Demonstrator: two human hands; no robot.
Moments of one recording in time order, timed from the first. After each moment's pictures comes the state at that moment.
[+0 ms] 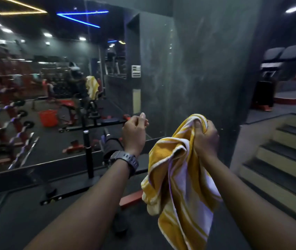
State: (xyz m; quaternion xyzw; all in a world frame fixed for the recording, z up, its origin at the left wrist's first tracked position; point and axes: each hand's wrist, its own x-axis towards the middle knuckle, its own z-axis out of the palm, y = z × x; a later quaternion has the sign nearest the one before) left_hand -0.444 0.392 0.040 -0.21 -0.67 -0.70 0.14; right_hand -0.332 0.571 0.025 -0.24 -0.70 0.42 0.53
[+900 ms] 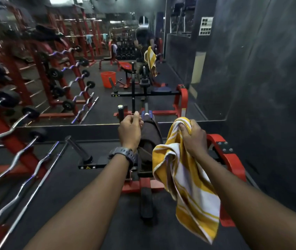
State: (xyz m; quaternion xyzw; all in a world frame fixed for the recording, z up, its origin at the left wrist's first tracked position) left_hand -0.734 0.427 -0.078 0.05 -0.73 -0.66 0.18; right_hand -0.699 0.631 -0.102 -0.08 -0.86 0.43 0.26
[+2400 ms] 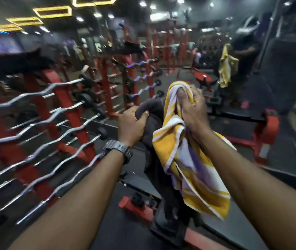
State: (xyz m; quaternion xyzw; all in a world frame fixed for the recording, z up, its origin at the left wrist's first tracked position) left_hand -0.921 0.421 0.009 0.10 -0.83 -0.37 0.41; right_hand -0.996 0.591 0.035 0.26 -0.69 0.64 0.21
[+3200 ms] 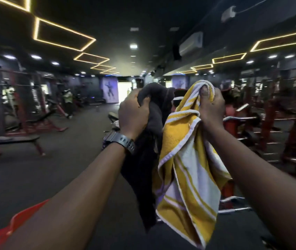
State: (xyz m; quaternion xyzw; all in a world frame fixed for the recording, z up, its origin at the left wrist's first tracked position) left_hand -0.372 0.203 0.181 0.36 -0.66 -0.03 0.66; right_hand -0.578 0.222 0.176 0.46 -0.45 0.77 -0.02
